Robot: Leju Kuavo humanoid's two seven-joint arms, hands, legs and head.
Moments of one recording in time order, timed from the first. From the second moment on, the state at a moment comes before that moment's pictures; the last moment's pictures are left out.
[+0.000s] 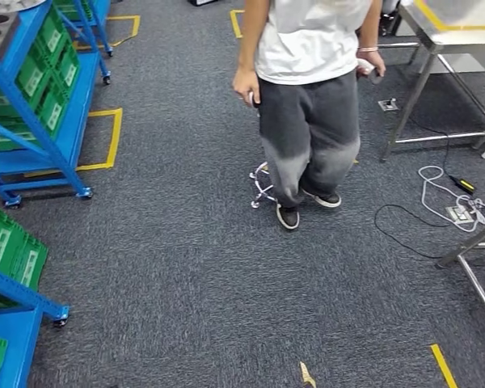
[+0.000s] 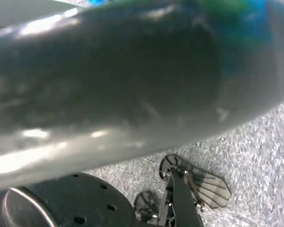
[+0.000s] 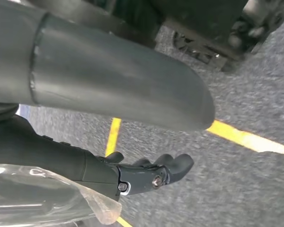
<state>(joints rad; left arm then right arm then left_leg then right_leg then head) -0.10 -0.24 1.28 -0.22 -0.90 0.33 -0.21 -0.05 0.18 -0.47 -0.20 0.96 -0.31 0.02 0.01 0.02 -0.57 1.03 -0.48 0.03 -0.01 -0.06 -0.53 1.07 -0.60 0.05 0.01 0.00</state>
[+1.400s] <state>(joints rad) -0.11 -0.25 1.25 -0.22 -0.89 0.32 -0.26 -0.04 0.16 -0.44 -0.20 1.00 -0.32 0.03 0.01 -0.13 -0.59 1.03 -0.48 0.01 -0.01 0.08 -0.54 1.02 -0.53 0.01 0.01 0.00</state>
